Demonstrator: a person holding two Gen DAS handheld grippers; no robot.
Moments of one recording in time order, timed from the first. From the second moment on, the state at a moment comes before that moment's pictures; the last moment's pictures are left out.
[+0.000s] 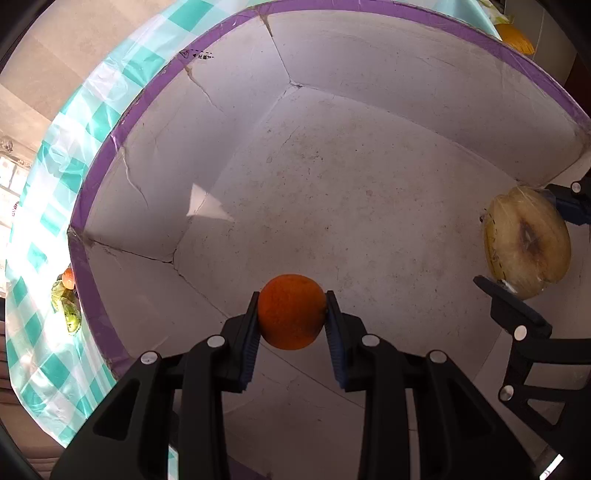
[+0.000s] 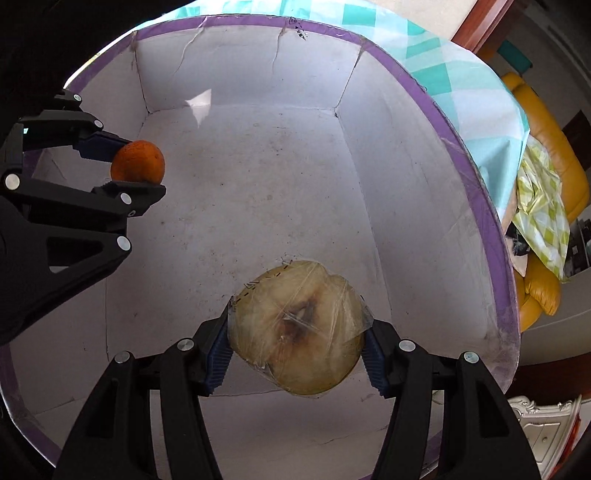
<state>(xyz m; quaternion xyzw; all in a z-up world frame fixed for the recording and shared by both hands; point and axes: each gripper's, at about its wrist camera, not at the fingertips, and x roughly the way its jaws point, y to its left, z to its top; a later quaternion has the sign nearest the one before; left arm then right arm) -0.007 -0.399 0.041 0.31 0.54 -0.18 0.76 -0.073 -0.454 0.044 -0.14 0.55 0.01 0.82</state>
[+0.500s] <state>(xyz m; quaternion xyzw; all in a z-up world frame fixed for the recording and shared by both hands) -0.021 -0.341 0.137 0.11 0.45 -0.31 0.83 -0.099 -0.474 0.153 -0.06 0.44 -0.02 0.90</state>
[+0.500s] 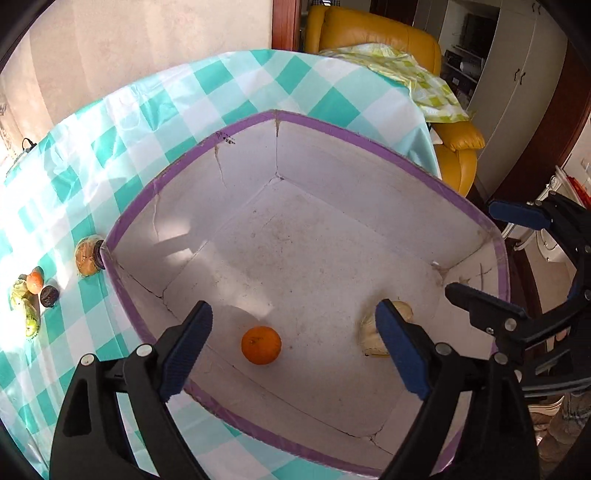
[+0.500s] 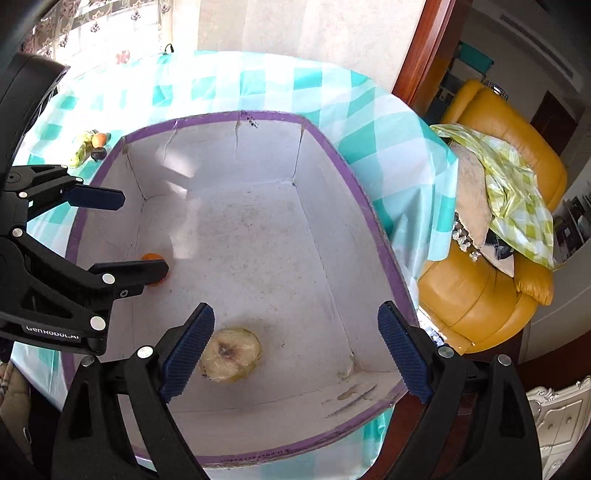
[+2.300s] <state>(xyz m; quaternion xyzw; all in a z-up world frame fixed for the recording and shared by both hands) 0.148 0.039 0.005 -0.08 0.43 0.03 0.90 0.150 -0.207 0.010 0.05 0.42 0.10 0.90</state>
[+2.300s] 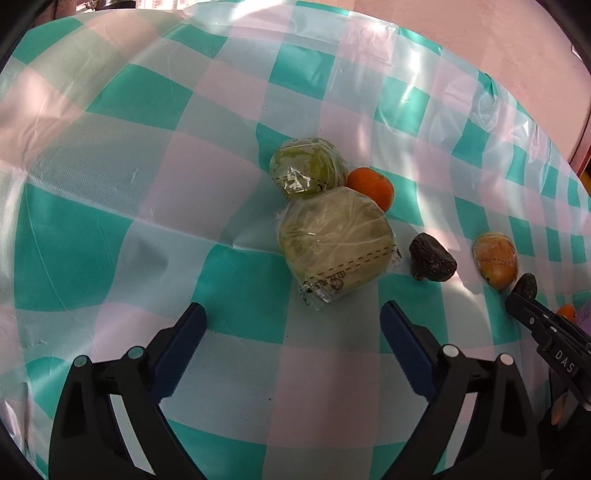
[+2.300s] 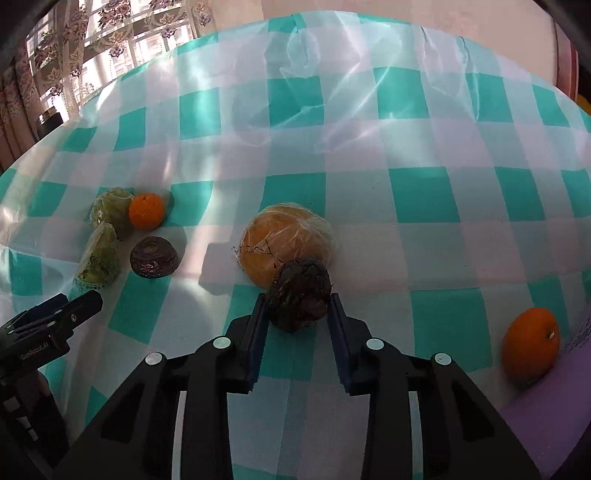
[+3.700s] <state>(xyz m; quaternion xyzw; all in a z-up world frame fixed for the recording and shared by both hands) 0.042 0.031 0.019 -0.12 0.41 0.05 0.90 0.060 -0.186 0.036 0.02 0.38 0.11 0.92</state>
